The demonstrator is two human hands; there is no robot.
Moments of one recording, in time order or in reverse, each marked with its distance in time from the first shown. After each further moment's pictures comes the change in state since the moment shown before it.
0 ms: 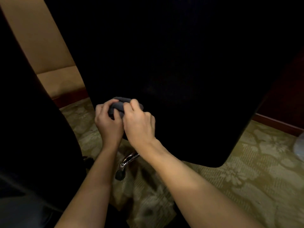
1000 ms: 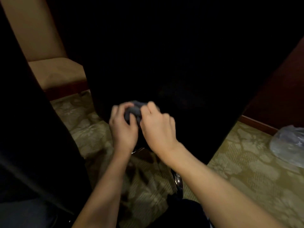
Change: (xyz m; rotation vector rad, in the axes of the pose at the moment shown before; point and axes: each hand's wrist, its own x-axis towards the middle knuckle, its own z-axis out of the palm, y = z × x) left_hand -0.024 0.018 -0.004 -0.082 -0.166 0.017; right_hand -0.012 0.012 -0.024 -0.289 -0.093 -0.077
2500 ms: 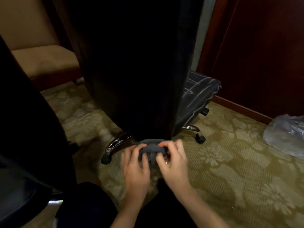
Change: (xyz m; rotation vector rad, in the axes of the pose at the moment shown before) left_hand -0.191 0.022 0.013 0.128 -0.186 -0.154; right_hand -0.173 0.068 0.015 0.788 -0.001 0.402
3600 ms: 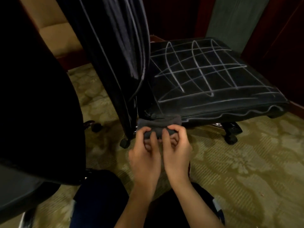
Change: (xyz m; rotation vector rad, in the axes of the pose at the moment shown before) left_hand 0.044 0.036 0.004 -0.027 0.129 -0.327; right_hand 0.043 -0.008 0.051 0.344 -0.037 0.271
